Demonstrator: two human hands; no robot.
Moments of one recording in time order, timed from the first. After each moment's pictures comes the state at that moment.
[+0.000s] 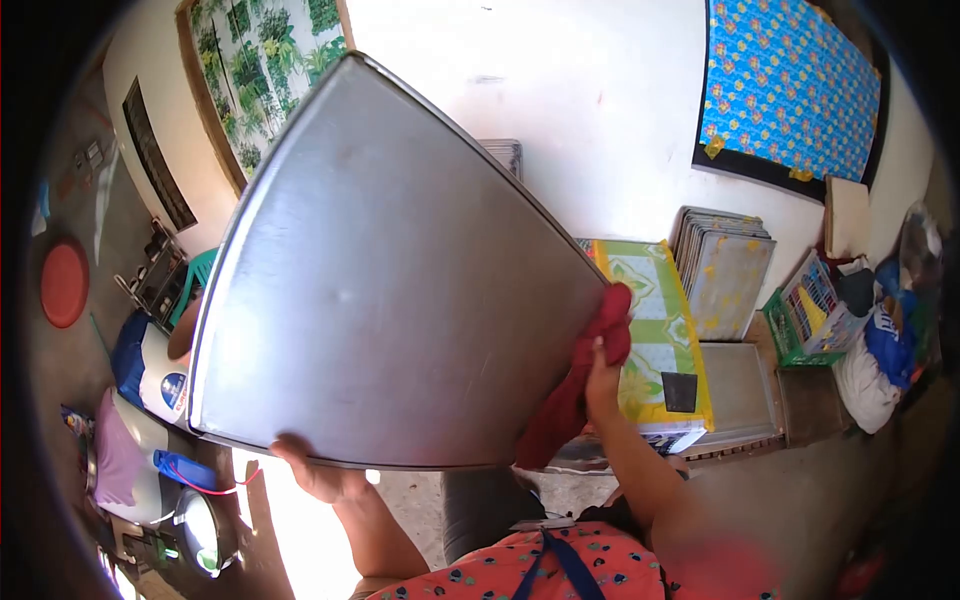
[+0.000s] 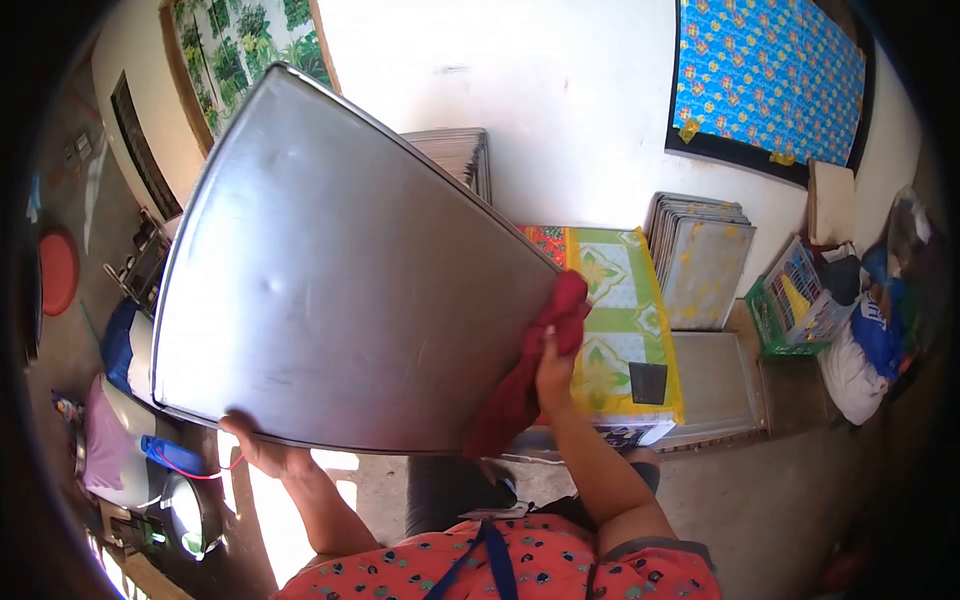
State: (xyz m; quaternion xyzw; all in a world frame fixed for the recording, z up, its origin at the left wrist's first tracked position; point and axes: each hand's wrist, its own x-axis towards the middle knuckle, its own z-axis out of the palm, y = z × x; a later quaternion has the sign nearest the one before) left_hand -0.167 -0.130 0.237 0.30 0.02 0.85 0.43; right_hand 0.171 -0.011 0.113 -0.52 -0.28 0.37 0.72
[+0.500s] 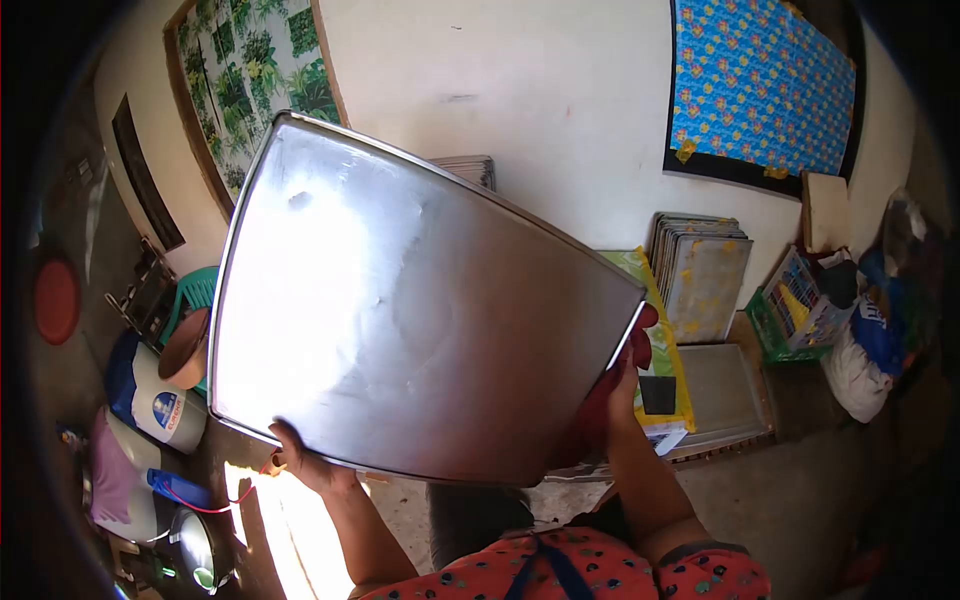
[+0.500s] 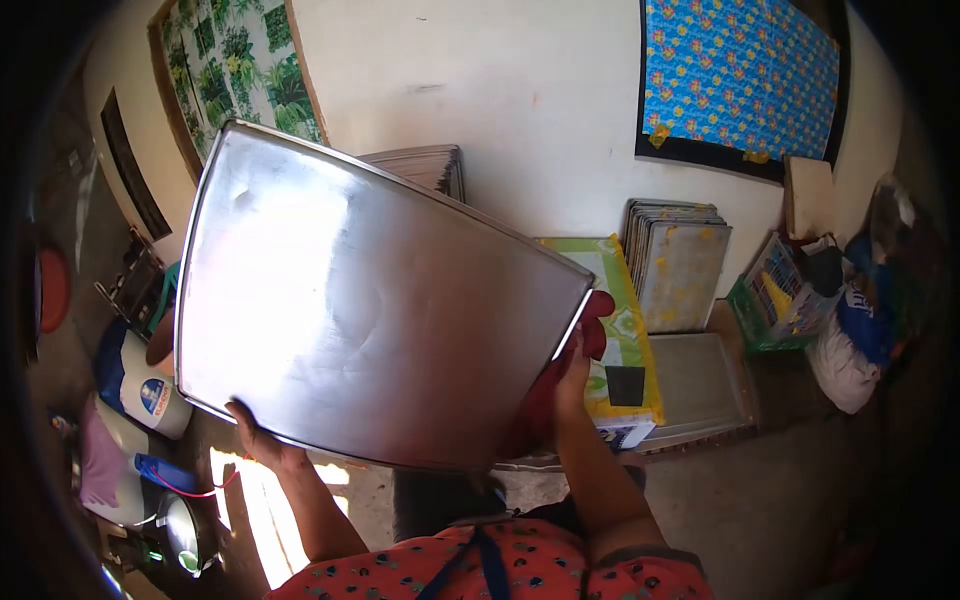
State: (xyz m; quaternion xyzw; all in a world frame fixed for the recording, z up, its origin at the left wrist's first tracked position) left_hand -0.152 -0.115 0.241 0.18 0.12 0.87 0.44; right_hand 0.227 -0.024 0.134 -0.22 -0.13 0.50 0.83
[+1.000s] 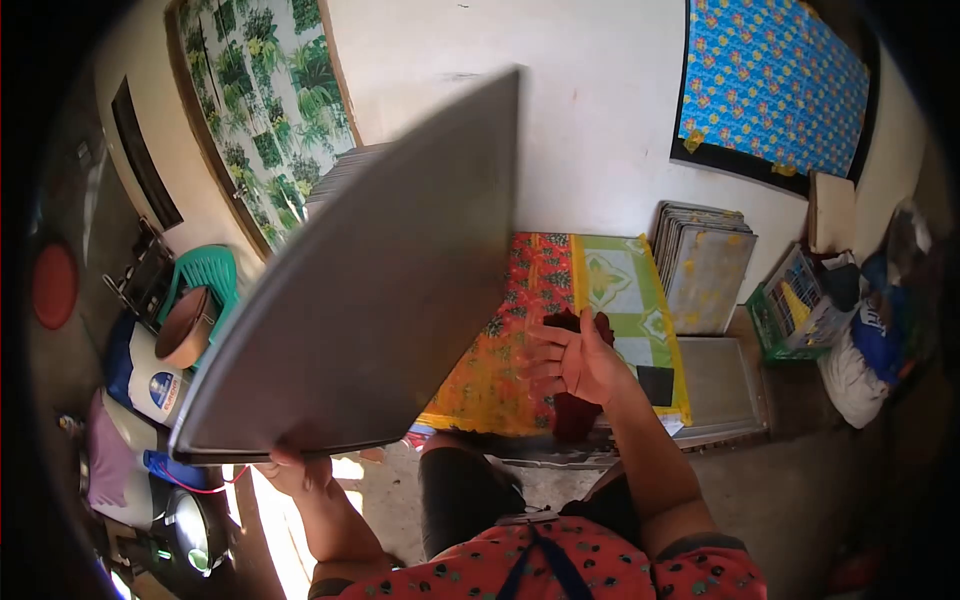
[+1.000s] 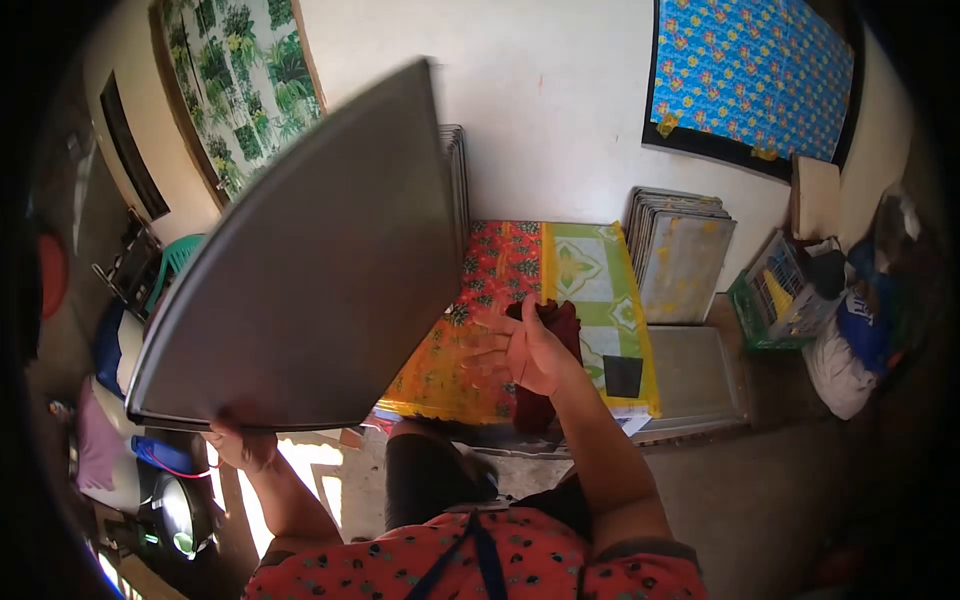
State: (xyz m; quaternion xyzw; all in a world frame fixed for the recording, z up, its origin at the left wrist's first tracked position) left_hand -0.137 -0.137 0.265 0.45 0.12 0.87 0.17; right_hand 0.223 -0.038 0.211 -0.14 -0.34 0.84 0.40
